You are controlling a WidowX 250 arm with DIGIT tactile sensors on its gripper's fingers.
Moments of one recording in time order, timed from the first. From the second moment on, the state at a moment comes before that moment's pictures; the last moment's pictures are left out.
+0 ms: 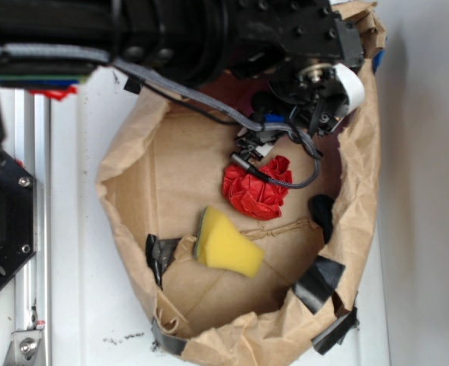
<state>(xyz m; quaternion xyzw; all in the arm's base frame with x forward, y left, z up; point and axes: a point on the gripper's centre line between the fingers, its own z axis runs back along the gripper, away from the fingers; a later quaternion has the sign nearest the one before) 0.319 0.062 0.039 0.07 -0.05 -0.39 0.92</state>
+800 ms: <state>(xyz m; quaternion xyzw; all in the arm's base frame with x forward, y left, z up) 0.338 0.065 0.025 0.07 -0.04 -0.38 0.92</state>
